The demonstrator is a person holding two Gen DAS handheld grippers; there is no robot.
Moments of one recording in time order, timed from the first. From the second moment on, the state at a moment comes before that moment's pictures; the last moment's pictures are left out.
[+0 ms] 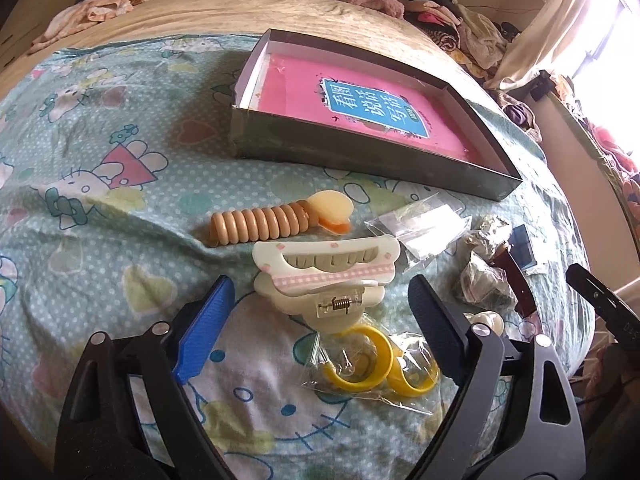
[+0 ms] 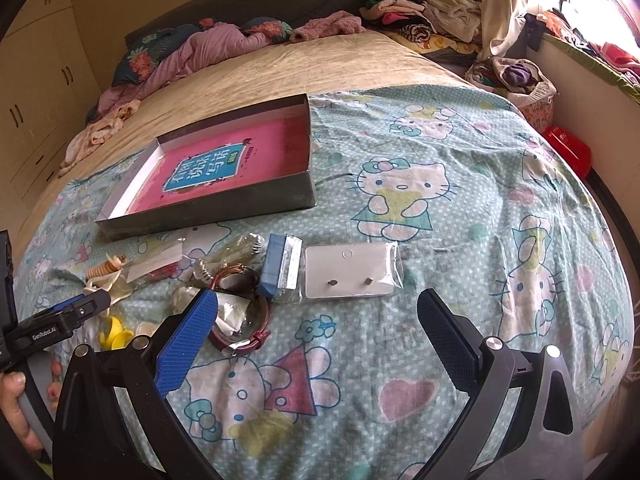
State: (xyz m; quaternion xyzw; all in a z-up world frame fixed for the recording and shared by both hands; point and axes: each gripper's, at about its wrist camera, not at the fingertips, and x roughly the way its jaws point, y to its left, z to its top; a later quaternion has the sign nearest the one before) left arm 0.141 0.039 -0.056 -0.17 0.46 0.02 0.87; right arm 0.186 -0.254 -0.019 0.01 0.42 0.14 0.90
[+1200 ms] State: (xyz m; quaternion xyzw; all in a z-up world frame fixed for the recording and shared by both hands) left arm 0.134 0.050 -0.024 -0.16 0.41 0.00 0.90; right arm 0.210 -0.234 -0.022 0.06 0.41 0.21 0.89
